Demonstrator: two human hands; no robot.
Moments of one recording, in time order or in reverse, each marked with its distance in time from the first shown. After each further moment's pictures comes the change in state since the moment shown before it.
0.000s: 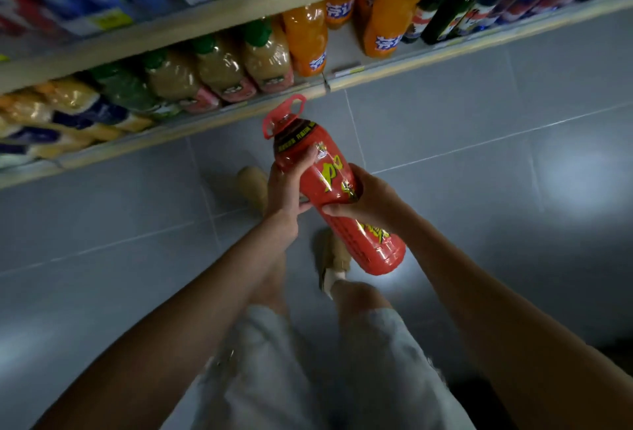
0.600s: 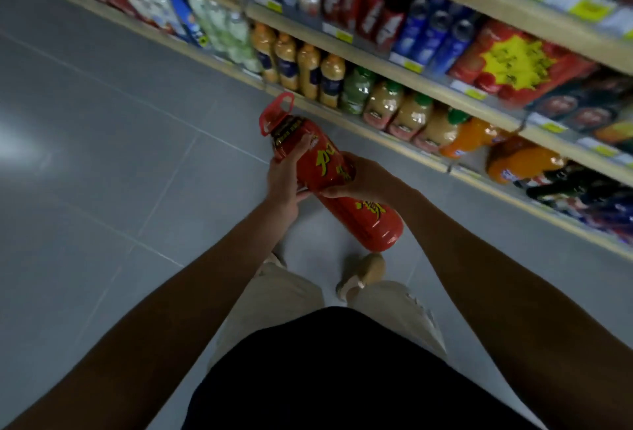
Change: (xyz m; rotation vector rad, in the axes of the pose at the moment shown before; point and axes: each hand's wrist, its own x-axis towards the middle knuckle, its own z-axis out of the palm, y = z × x) left_hand -0.282 0.030 -0.300 -0.631 0.291 0.167; right_hand -0.167 -0.286 0.175 -0.562 -0.466 -0.403
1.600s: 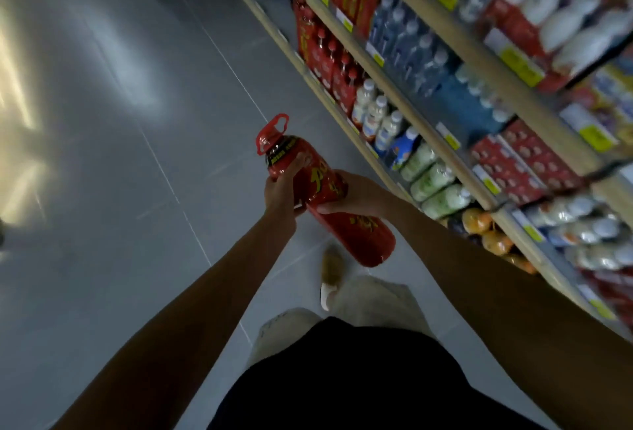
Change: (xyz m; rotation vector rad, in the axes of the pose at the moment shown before) left_hand 0.234 0.411 -0.475 -0.478 0.408 0.118; right_hand 0.462 -0.547 0.206 -0.309 -0.402 -0.317
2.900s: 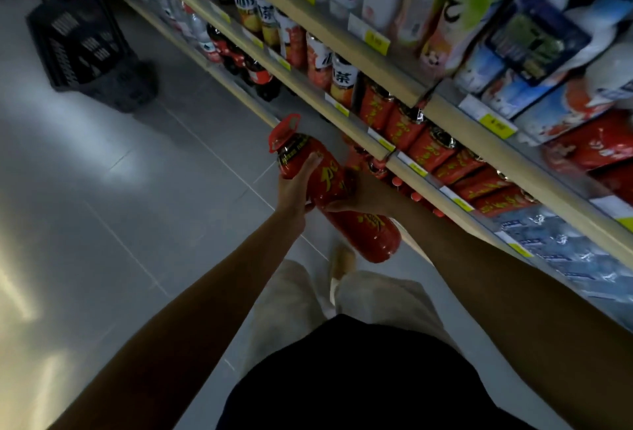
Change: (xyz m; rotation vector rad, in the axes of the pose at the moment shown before) left_hand 0.574 0.589 0.099 0.234 -0.228 -0.005; right_hand 0.662 -0.313 -0.297 0.278 0.185 0.094
